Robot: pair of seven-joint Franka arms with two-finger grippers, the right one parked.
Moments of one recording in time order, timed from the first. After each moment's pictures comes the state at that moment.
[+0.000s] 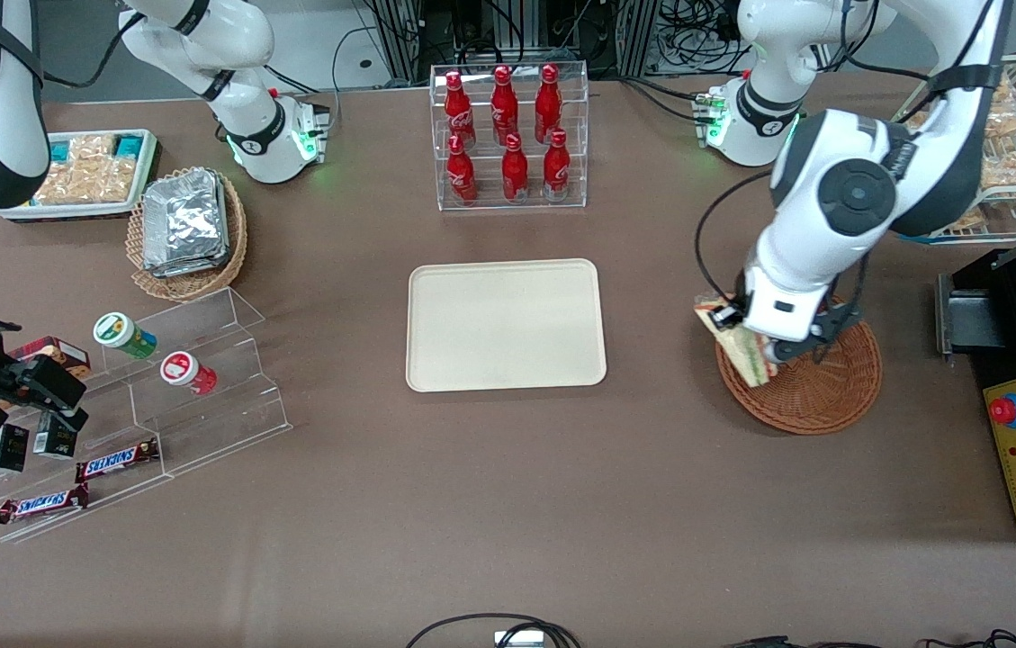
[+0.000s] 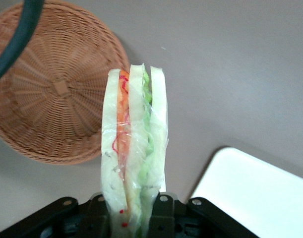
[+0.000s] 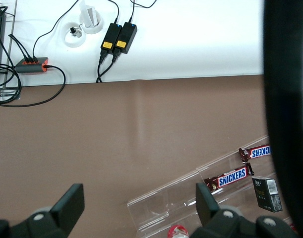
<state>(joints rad) 0.03 0.11 -0.44 -1.95 0.04 1.99 -0.84</state>
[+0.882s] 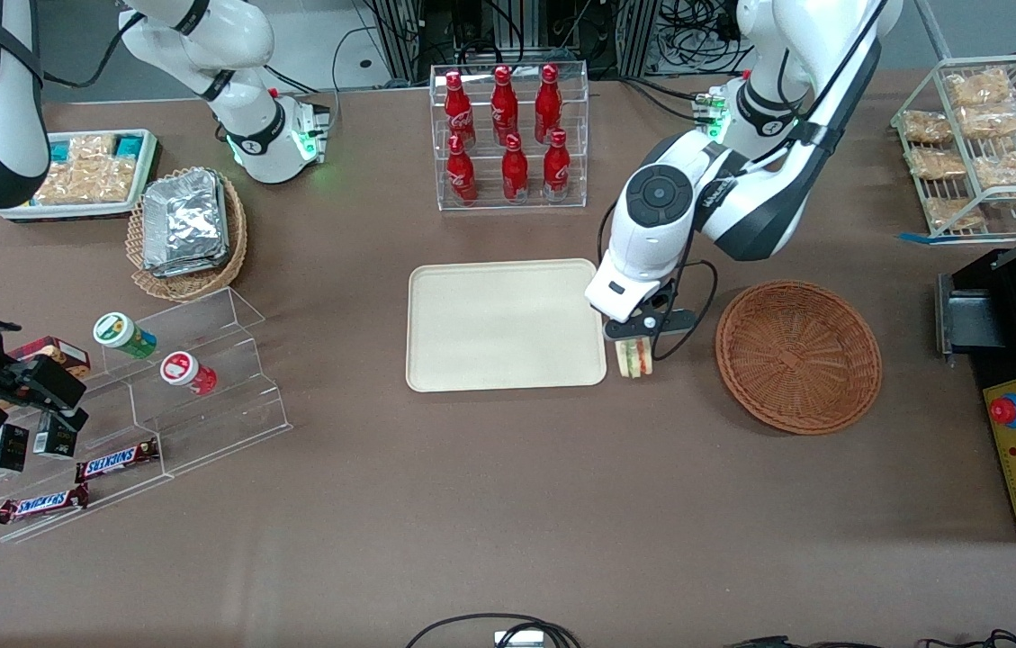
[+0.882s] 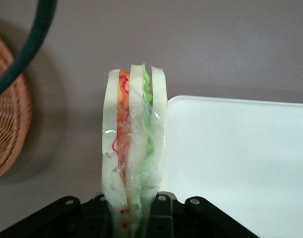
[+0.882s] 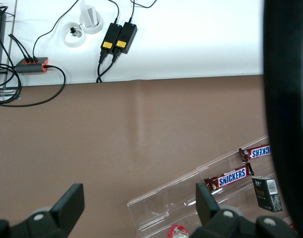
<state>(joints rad) -0.12 0.29 -0.54 -1.95 0.22 2.16 -0.85</state>
